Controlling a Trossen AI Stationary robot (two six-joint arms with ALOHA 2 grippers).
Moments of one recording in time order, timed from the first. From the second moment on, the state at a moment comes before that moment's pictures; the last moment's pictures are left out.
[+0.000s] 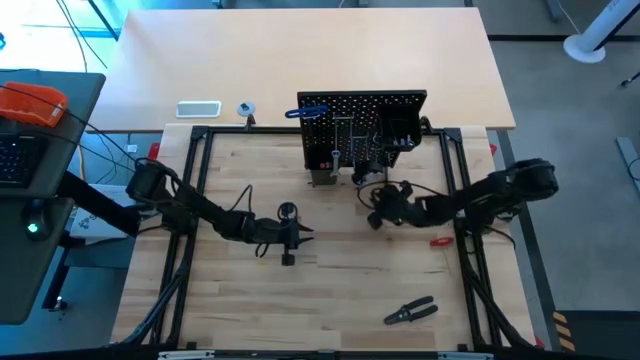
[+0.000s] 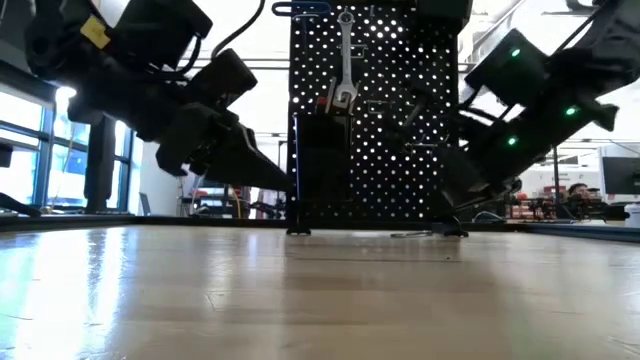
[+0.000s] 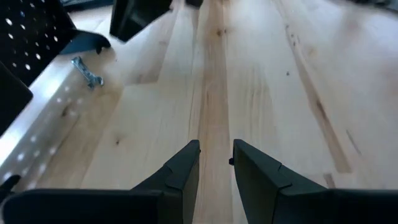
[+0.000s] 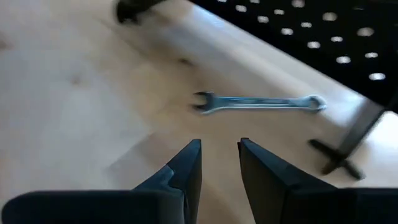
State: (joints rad) left arm -0.23 1.71 0.54 0.70 -0.34 0.03; right arm 0.03 1.46 0.39 0.27 0.62 0.54
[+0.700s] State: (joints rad) left arm -0.23 1.71 0.54 0.73 -0.31 0.00; right arm -0.26 1.72 0.54 0.39 0.46 0.34
